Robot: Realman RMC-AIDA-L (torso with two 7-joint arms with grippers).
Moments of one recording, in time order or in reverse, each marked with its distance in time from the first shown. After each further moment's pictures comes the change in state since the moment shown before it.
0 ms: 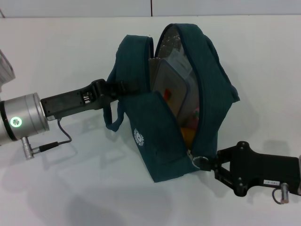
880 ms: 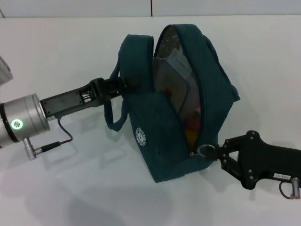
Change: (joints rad) left arm 0.005 -0.002 -0.002 -0.038 -0.044 -0.012 0.084; right arm -0.031 0.003 0.094 -0.031 -0.006 -0.108 -0.050
